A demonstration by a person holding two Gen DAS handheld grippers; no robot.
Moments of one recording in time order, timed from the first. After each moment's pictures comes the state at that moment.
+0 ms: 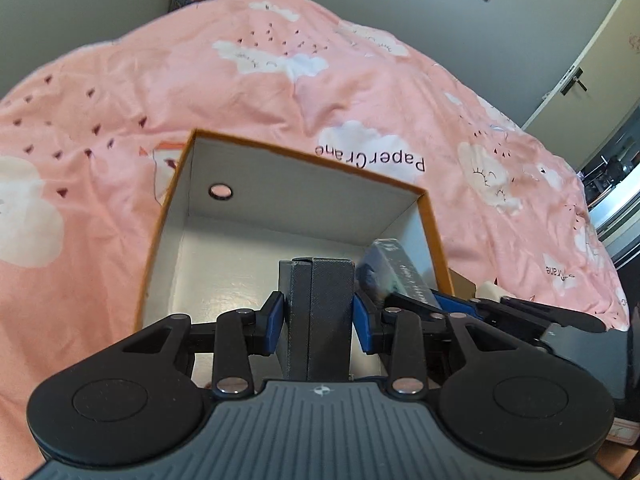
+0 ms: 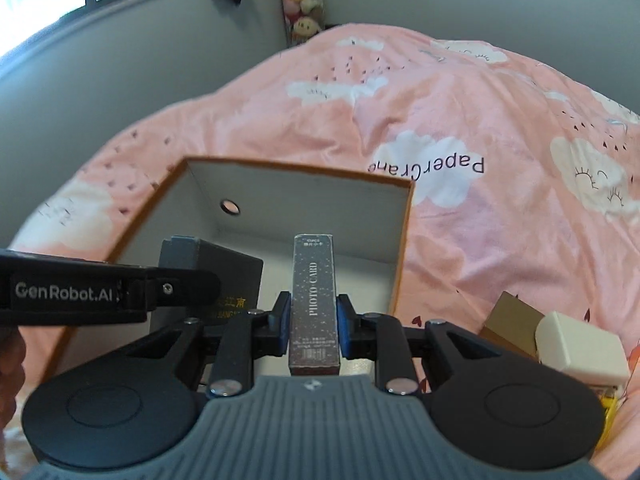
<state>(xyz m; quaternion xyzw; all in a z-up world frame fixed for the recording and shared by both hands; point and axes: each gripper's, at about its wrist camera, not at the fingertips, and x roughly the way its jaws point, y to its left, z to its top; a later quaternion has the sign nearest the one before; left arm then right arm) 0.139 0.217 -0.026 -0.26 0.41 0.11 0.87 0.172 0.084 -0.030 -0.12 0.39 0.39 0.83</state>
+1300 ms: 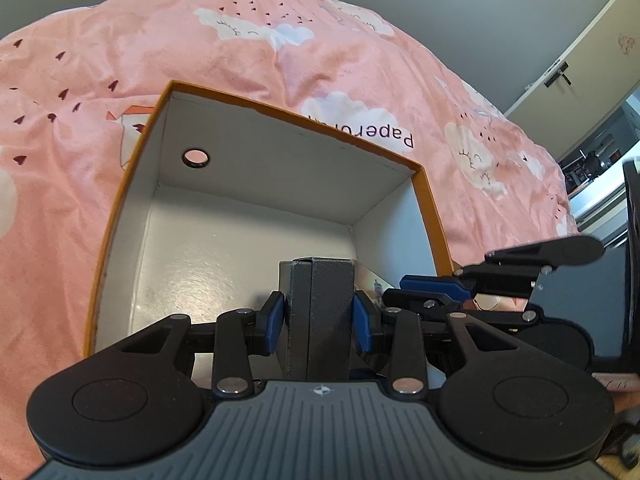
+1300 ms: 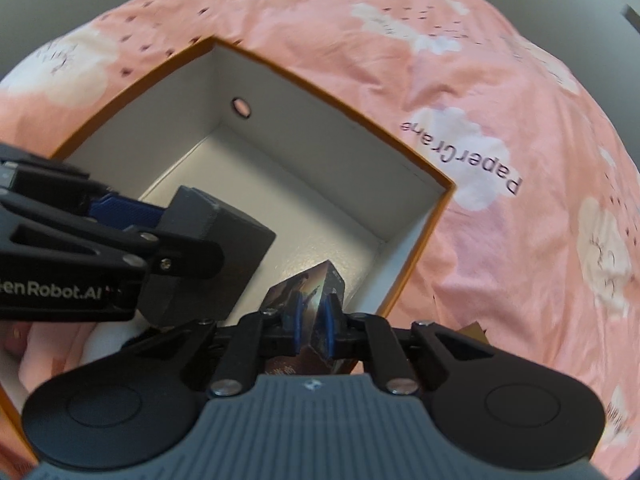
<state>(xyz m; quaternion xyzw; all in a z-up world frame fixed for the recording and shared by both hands) 0.149 0.219 -0.052 -0.28 0.43 0.06 0.86 0.187 0.124 -0.040 -0.35 0.41 0.42 0.73</state>
